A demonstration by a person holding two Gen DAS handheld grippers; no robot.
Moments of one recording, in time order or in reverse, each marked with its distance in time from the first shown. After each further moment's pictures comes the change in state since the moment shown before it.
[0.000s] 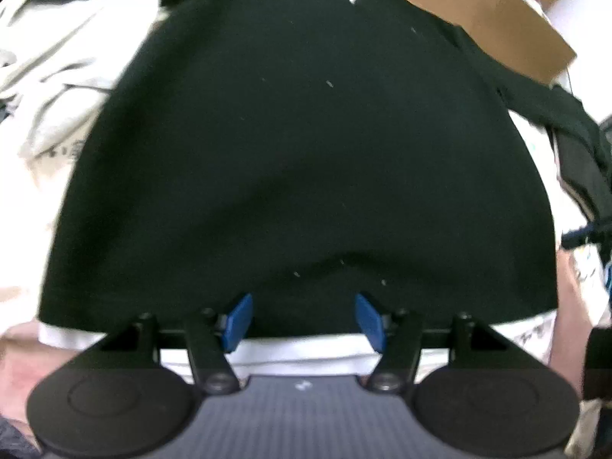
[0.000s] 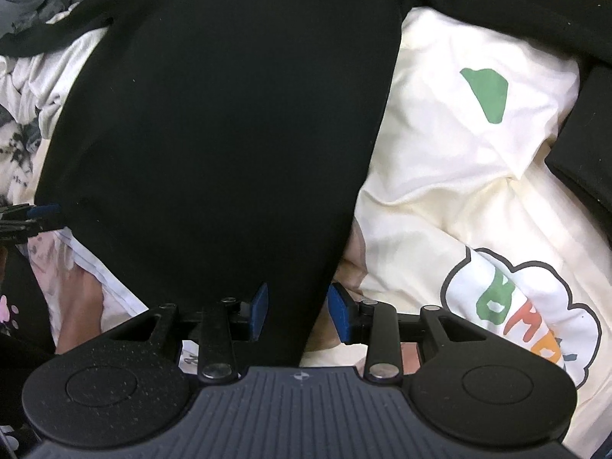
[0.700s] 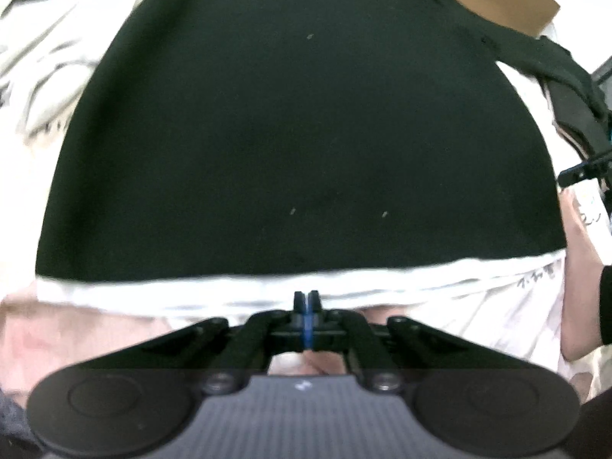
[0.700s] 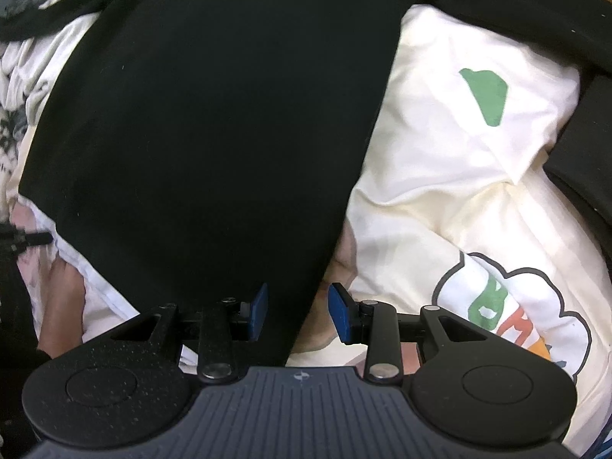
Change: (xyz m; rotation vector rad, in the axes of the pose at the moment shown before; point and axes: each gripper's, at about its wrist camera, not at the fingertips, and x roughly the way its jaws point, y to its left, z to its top) left arm -0.008 -0.007 -0.046 0.045 0.065 0.008; right arm 0.002 0.003 -0.007 -0.013 0.005 -0.049
